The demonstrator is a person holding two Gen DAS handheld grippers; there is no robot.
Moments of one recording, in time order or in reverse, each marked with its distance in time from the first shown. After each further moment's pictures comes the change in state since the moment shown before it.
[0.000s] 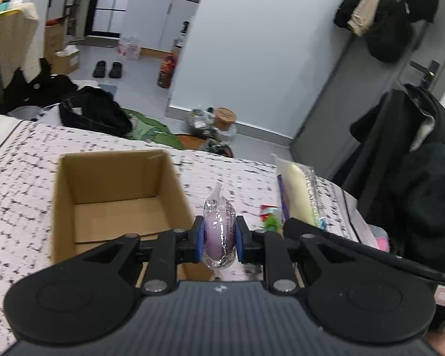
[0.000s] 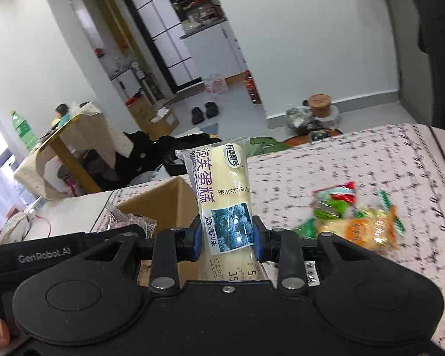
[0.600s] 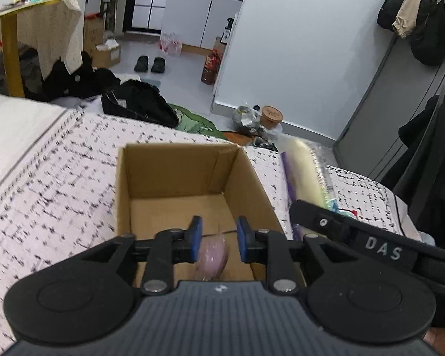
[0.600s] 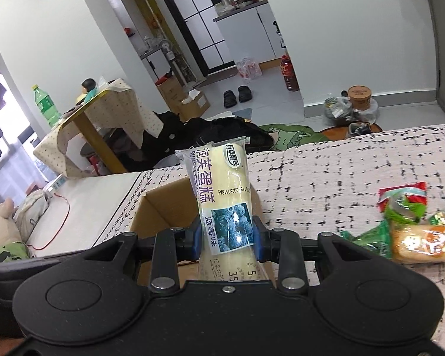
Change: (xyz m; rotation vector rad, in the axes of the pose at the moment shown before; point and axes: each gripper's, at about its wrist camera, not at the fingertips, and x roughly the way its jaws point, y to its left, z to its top) left arm 0.008 0.049 -0.001 -0.032 0.005 0.162; right arm 0.044 0.049 -0.005 -0.055 0.060 0.106
